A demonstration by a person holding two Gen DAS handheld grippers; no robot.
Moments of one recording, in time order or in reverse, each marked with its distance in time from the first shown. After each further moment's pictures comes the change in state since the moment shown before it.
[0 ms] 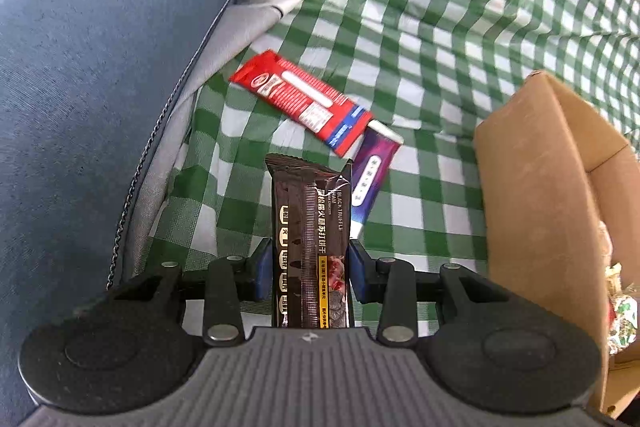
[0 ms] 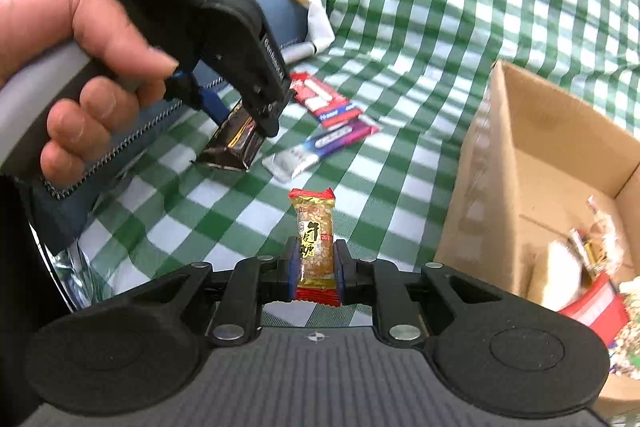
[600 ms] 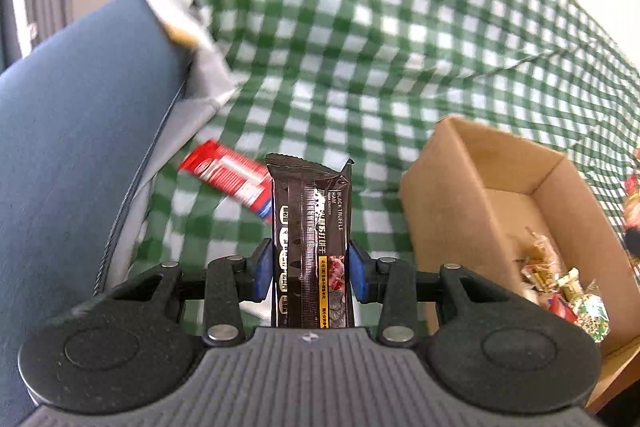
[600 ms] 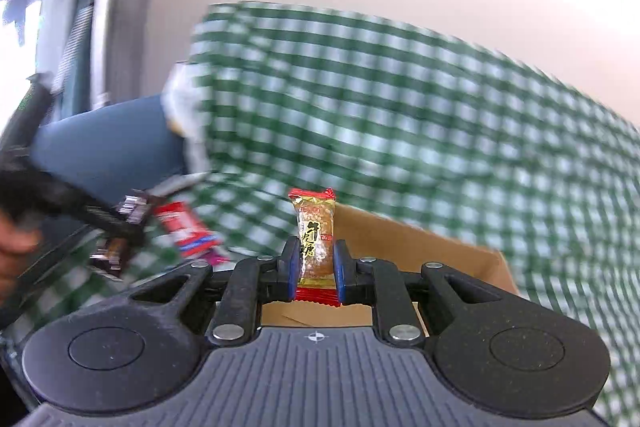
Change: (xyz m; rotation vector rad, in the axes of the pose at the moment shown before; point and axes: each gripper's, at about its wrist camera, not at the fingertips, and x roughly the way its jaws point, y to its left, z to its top) left arm -0.055 -0.047 -0.019 0.126 -0.264 -0.083; right arm -0.100 -0.121 0.042 0.059 -0.288 -0.248
